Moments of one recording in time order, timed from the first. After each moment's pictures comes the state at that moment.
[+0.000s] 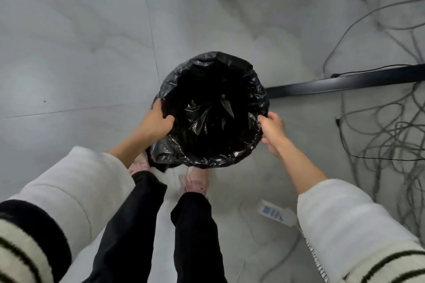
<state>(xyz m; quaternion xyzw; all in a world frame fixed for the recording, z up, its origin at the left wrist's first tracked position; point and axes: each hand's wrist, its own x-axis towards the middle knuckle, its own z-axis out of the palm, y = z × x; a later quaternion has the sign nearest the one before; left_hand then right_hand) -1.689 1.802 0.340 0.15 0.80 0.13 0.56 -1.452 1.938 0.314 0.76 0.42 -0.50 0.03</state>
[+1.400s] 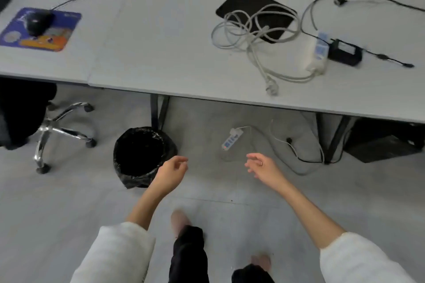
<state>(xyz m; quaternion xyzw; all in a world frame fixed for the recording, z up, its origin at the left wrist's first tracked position) -1.524 1.661 0.792 0.68 0.52 -0.08 0.51 -1.323 1.504 0.773 0.82 0.20 -0.46 -0.28</state>
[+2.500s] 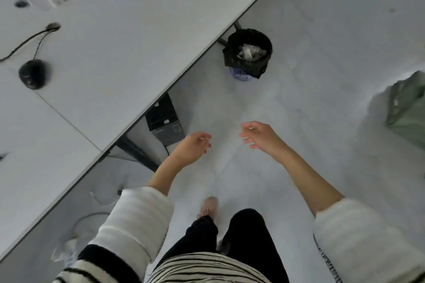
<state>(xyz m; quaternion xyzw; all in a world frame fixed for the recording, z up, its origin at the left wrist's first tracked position) -0.792 0.945 0.847 0.83 0.03 -0.35 0.43 -0.811 0.748 0.862 0.79 -0.22 -0.23 -0.53</state>
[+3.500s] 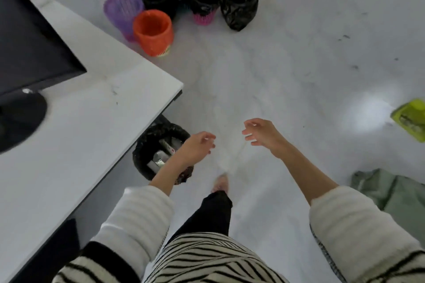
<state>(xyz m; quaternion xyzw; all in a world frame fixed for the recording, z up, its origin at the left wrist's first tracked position) -0.148 0.316 0.828 0.81 0.00 -0.37 0.46 -0.163 0.123 0.847 0.74 -0.31 -0.21 -0.55</state>
